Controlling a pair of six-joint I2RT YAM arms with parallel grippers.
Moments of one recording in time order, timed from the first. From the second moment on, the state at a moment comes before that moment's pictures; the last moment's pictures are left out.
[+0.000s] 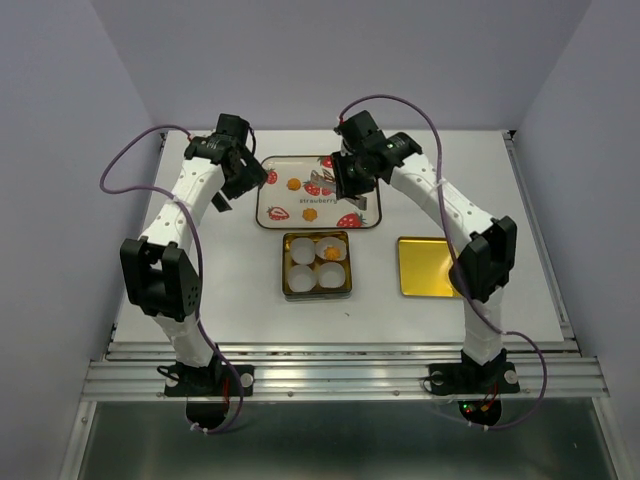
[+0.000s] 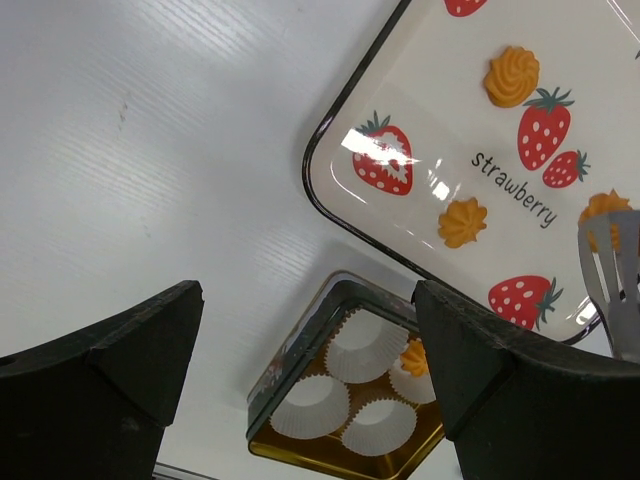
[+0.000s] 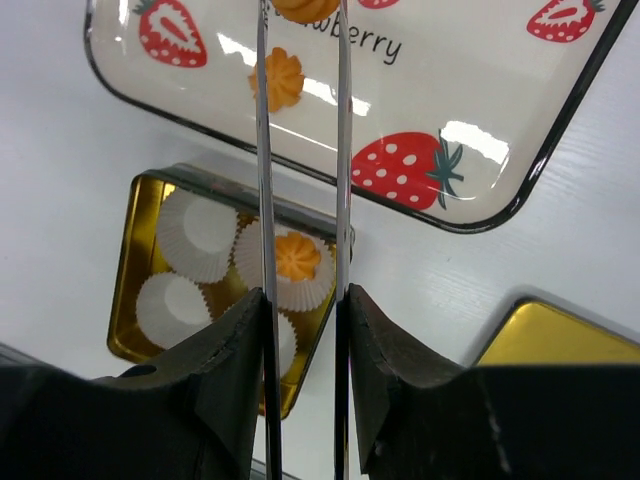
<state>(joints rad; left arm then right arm) -0.23 1.74 1.69 -1.04 -0.23 -0.84 0.62 2.04 2.09 -0.99 0.06 0.31</state>
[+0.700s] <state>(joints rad) -0.24 1.74 1.63 -1.00 -0.26 -0.85 0.77 1.82 1.91 -1.13 -0.11 0.19</state>
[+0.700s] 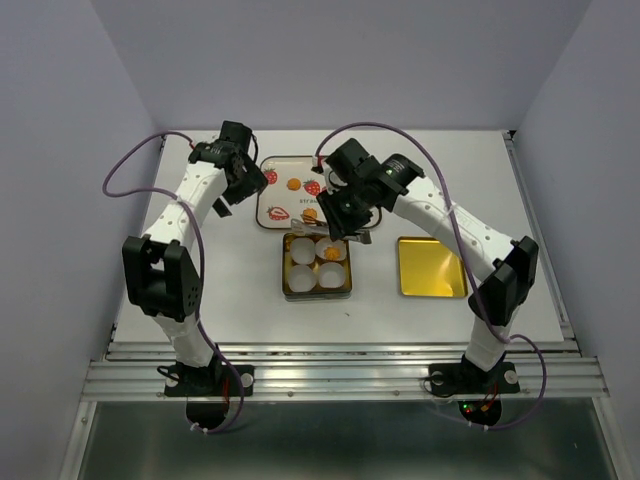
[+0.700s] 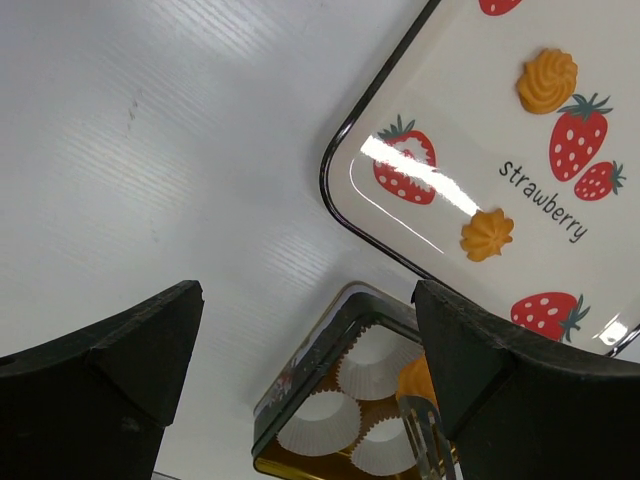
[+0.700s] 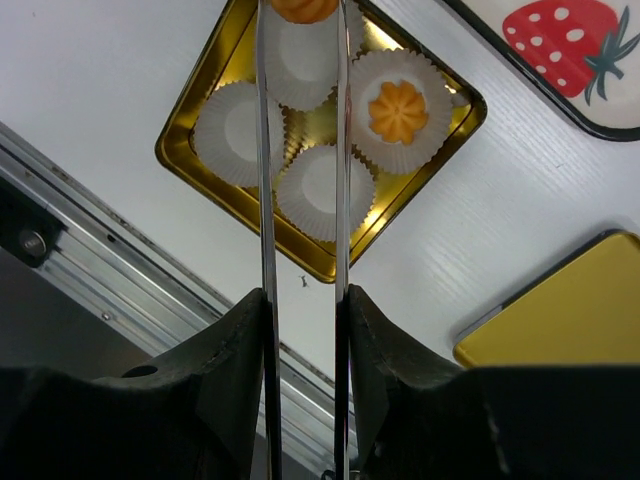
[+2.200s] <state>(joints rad) -0.27 1.61 1.46 -0.90 -0.31 -0.85 0.87 1.81 1.75 -1.06 -0.03 0.14</state>
